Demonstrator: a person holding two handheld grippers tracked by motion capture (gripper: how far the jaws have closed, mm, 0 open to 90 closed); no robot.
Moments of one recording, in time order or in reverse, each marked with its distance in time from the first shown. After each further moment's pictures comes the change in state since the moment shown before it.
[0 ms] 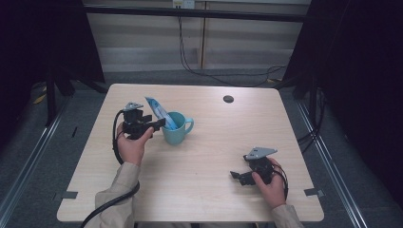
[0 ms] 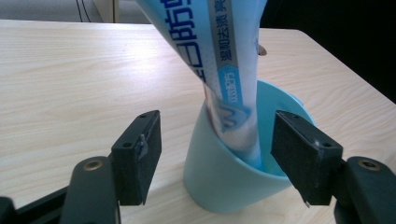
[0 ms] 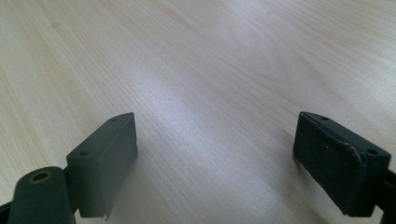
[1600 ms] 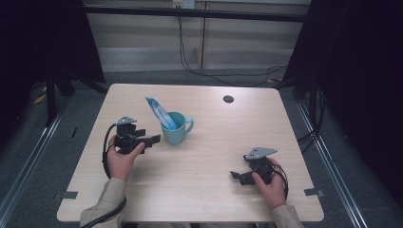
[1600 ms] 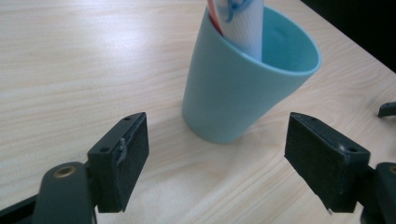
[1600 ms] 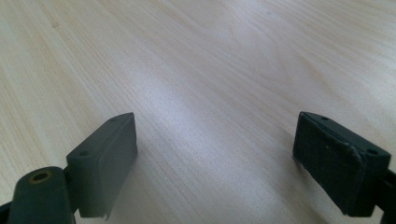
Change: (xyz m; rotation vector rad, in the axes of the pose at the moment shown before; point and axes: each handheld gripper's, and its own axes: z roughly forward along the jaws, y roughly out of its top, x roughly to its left) left arm 0.016 -0.040 -0.018 0.097 -0.087 0.029; right arm 0.000 0.000 0.000 0.000 0.000 0.000
